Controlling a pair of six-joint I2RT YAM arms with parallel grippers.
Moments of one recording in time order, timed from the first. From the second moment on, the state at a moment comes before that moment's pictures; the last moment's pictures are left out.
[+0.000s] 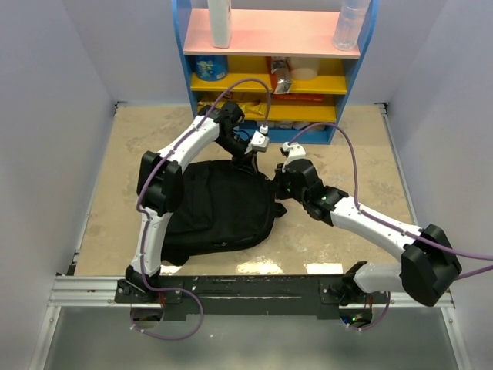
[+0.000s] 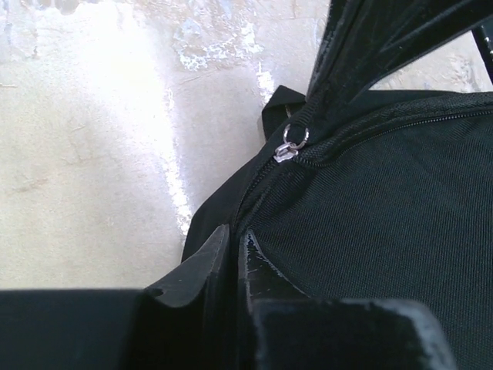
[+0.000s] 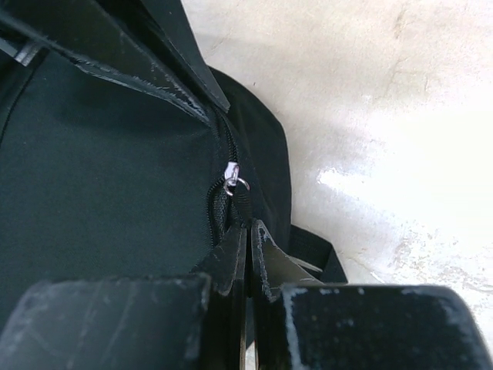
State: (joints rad) left arm -0.47 2.26 2.08 -1.20 0.92 1.24; right arm 0.69 1.28 0.81 -0.08 0.17 0.43
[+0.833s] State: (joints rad) left arm -0.47 2.26 2.07 -1.16 0.89 1.26; right arm 0.70 1.34 0.90 -0.18 0.25 0.28
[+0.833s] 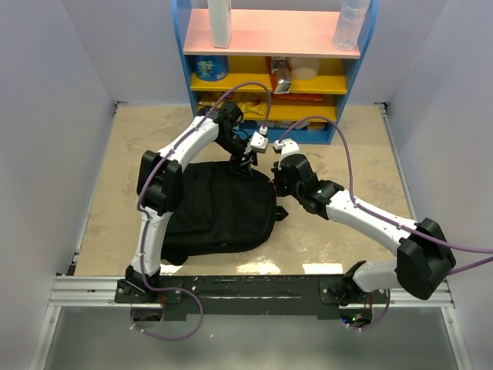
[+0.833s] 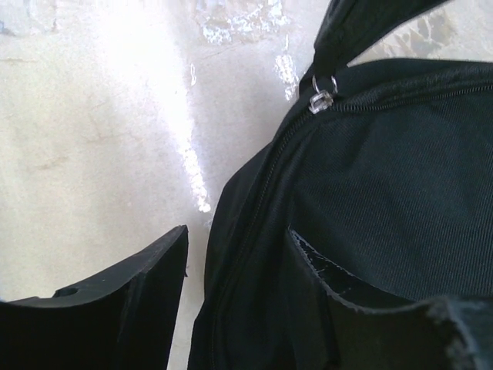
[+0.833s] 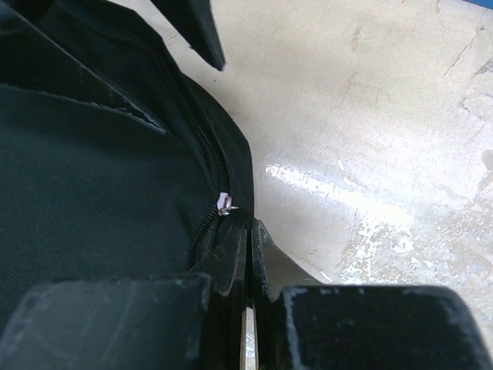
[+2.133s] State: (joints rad) left arm -0.46 2.16 1.92 -0.93 0.85 0.98; right arm 0.85 1.23 0.84 -0.34 0.41 0.46
